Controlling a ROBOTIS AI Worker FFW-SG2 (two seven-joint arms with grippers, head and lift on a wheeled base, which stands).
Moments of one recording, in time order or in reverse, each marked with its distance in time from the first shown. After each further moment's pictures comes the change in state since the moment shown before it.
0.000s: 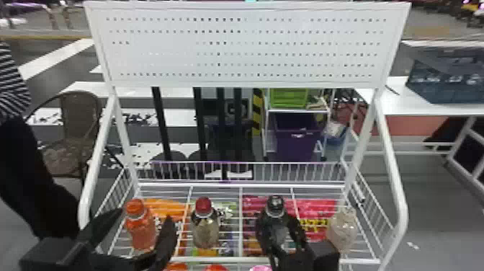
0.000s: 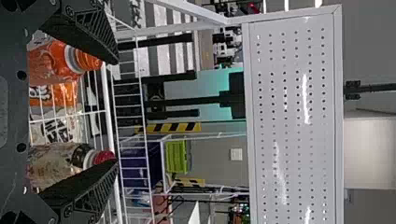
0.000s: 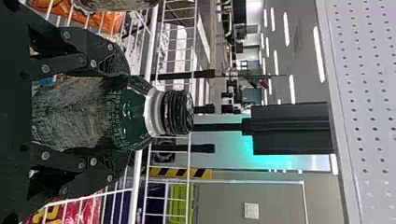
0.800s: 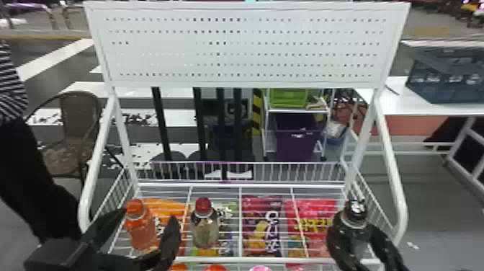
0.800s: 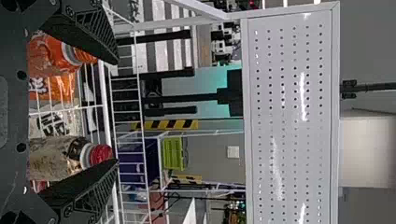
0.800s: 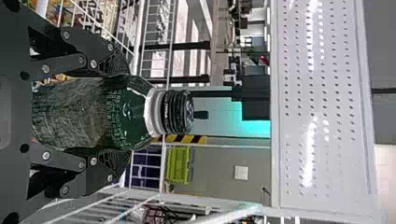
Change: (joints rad) left arm -0.007 -0.006 -0.018 0.016 0.001 -0.026 0.000; right arm 0.455 -0.146 -0.246 -0.693 -0.070 0.240 0.037
